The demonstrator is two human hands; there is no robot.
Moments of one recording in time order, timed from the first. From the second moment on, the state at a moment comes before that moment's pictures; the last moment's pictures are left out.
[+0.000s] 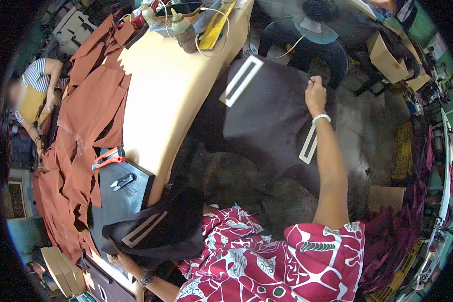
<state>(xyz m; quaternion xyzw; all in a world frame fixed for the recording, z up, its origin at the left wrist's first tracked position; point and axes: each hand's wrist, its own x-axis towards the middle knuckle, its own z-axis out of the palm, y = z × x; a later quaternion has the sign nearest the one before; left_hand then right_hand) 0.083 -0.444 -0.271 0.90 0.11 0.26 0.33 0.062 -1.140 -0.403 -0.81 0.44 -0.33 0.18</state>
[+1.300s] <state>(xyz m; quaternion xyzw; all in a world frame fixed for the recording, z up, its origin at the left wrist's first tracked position) 0.082 -0.445 -0.271 0.91 0.14 0.23 0.31 0.043 -1.093 -0.366 -0.92 0.20 -0.29 0.15</state>
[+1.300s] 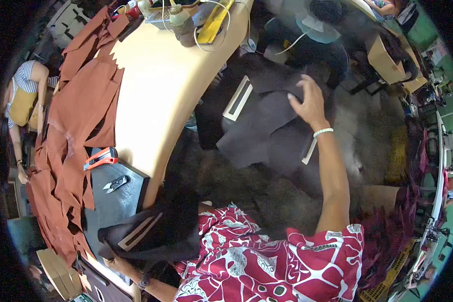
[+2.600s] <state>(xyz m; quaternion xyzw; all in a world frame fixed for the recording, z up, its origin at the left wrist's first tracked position) 0.081 -0.443 -0.271 0.93 0.13 0.24 0.26 0.185 -1.055 -0.400 -0.85 0.25 -0.36 0.30</state>
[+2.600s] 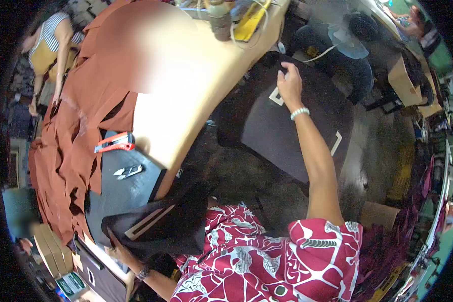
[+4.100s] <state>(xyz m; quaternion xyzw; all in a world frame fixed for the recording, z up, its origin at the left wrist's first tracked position) 0.144 -0.410 -0.219 0.95 -0.09 0.24 0.16 0.181 -0.617 -0.269 -0.76 -0.20 0.22 0.58</state>
